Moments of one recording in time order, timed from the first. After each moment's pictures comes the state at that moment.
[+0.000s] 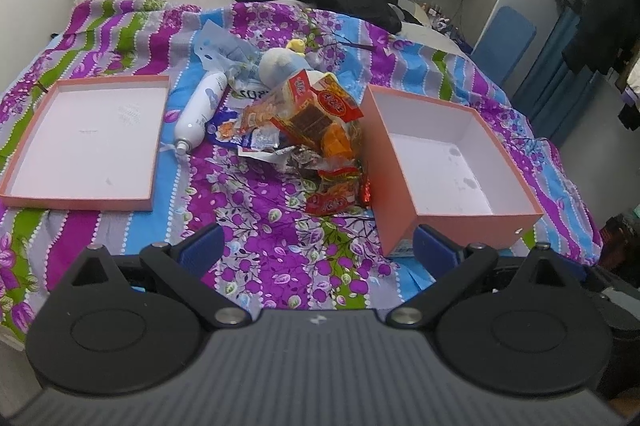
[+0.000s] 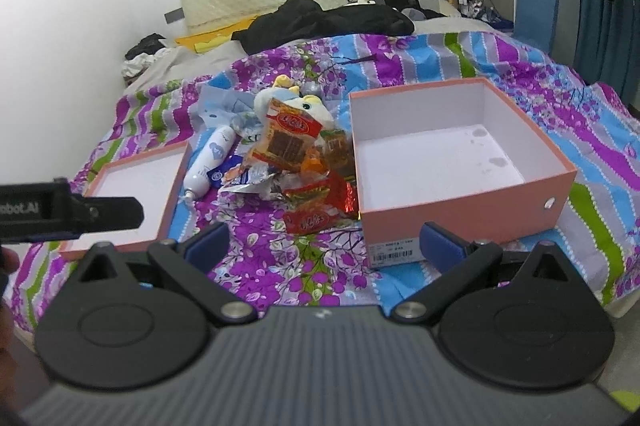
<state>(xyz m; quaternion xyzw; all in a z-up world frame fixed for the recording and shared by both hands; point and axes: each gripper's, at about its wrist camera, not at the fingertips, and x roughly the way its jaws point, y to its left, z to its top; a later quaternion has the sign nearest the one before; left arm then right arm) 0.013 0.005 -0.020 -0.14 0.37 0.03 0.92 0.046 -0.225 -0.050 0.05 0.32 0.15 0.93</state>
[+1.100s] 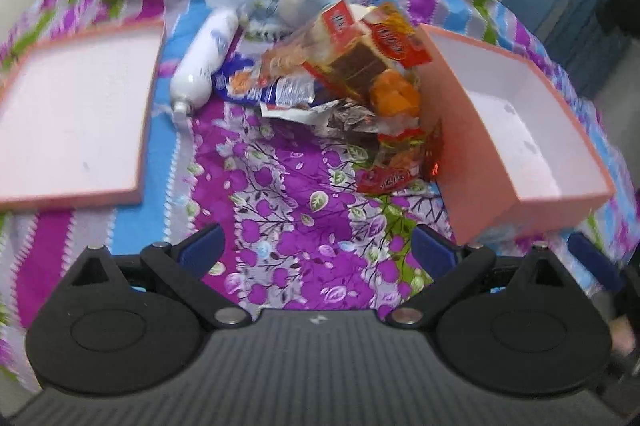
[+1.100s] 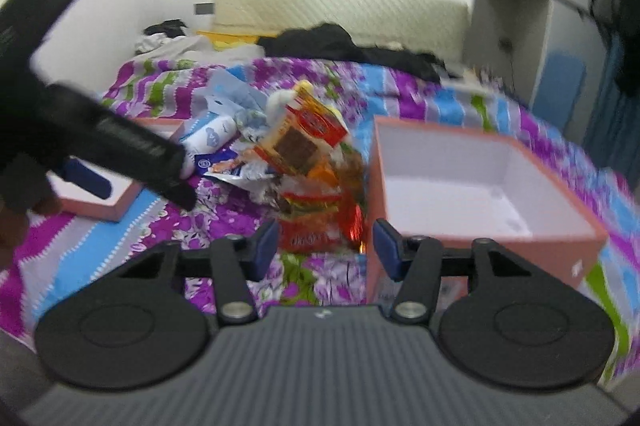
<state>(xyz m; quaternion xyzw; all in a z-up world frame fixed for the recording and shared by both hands) 0.129 0.064 -0.136 -0.15 0.45 0.03 0.88 0.064 -0.160 -0.128 -0.10 0.21 0.17 0.96</state>
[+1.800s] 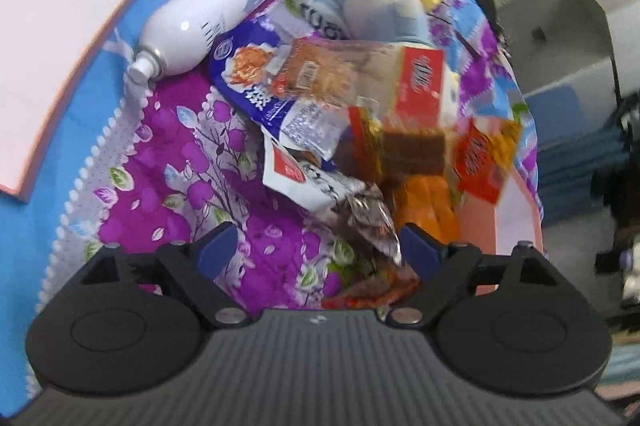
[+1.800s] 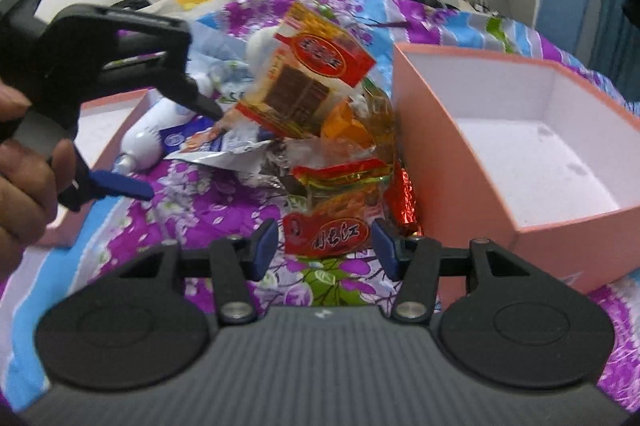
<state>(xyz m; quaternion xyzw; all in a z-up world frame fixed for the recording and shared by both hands) 0.260 0.148 -0.219 -0.42 0.44 0.05 0.79 0.177 -0.112 -0.196 -0.02 0.32 0.13 0.94</state>
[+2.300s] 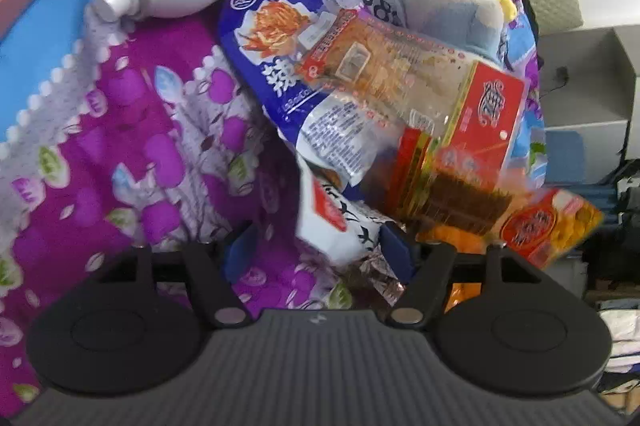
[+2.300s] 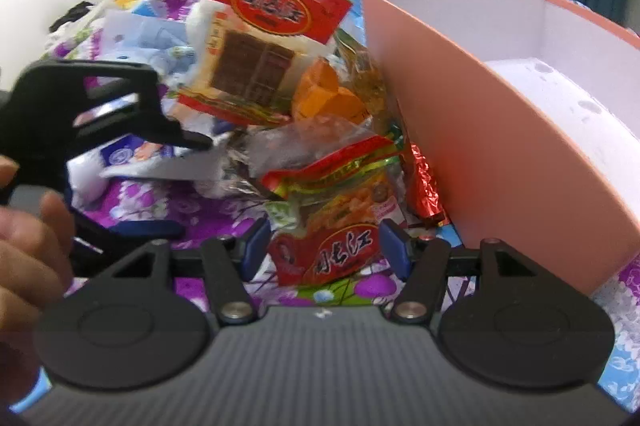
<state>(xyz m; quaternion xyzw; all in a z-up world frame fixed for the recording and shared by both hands) 0.313 0.162 -0.285 -0.52 0.45 0.06 0.73 0.242 -0.092 -0.229 0.05 0.37 0.06 0.93</state>
